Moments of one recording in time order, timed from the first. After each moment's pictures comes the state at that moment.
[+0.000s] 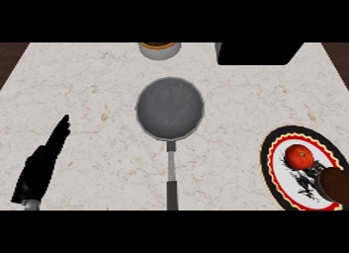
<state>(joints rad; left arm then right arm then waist) 0.04 0.47 -0.24 -1.54 0.09 0.26 0.08 0.03 -0.90 -0.07 -1.39 -0.18 0.09 0.24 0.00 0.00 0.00</state>
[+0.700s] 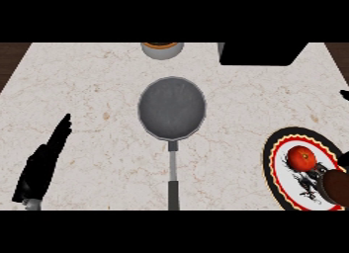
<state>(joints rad) 0.05 0.44 -0.21 -1.57 0.05 0.23 0.12 -0.26 -0.86 0.07 -1.40 -0.16 0.35 0.60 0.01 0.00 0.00</state>
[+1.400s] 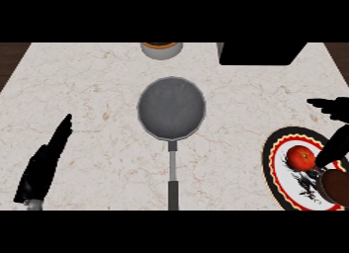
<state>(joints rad) 0.05 0.40 -0.18 -1.58 0.00 0.20 0.13 -0.42 -0.74 0.19 -1.32 -0.07 0.56 0.83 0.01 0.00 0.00</state>
